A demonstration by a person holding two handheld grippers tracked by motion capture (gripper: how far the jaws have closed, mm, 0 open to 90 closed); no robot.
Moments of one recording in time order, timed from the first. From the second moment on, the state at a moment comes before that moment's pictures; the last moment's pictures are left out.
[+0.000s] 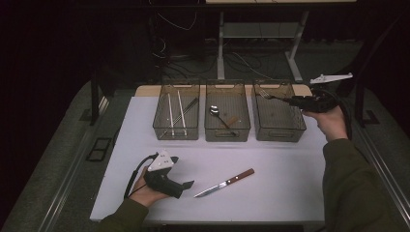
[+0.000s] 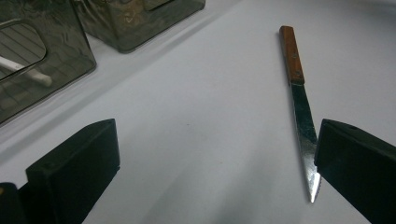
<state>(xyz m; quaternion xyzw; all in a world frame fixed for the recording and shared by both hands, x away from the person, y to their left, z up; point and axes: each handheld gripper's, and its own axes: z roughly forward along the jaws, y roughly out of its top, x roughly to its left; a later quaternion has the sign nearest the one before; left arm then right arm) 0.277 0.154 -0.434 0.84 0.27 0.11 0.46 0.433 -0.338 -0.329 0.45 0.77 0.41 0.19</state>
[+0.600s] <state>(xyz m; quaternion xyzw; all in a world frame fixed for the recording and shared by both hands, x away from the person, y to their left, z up) 0.281 0.149 -0.437 0.84 0.26 0.11 0.46 0.468 -0.321 -0.371 0.51 0.76 0.37 0.17</state>
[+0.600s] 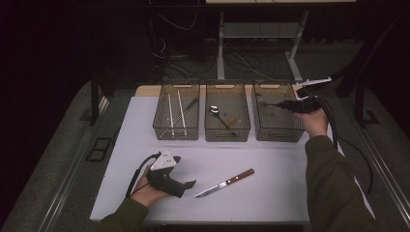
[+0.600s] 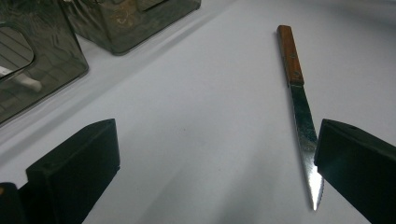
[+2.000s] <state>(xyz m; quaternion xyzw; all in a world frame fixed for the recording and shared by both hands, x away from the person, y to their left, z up) 0.281 0.146 -0.439 0.85 0.26 0.11 0.44 0.393 -0.331 -0.367 0.46 0.75 0.45 0.16</state>
